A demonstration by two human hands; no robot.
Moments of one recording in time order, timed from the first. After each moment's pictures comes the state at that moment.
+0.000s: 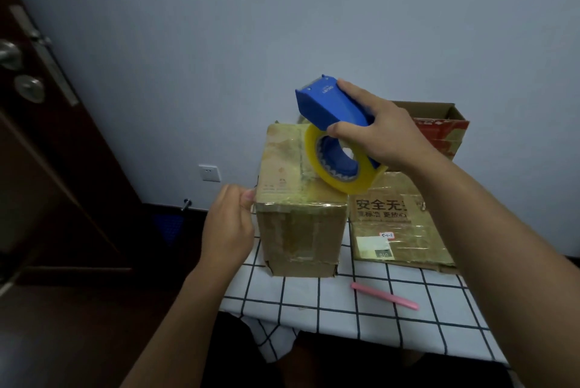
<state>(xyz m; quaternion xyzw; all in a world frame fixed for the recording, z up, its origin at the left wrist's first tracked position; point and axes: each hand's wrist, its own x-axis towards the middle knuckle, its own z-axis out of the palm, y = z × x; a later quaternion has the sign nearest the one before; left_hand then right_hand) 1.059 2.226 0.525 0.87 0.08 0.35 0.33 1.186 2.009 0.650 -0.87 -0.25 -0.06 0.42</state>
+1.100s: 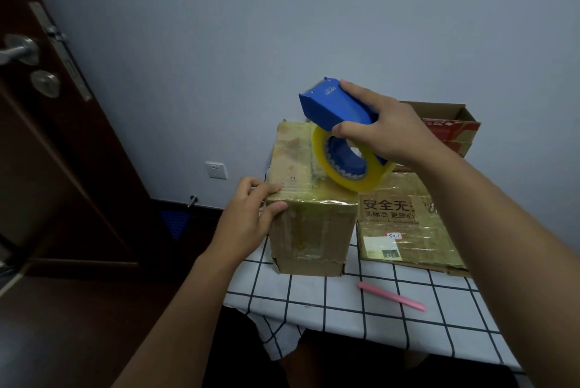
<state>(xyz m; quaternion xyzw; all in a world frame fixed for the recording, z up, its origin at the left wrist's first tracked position) 1.075 2.245 0.512 0.91 0.01 0.24 0.34 1.191 2.018 0.653 -0.88 -0.27 -0.05 0.39</state>
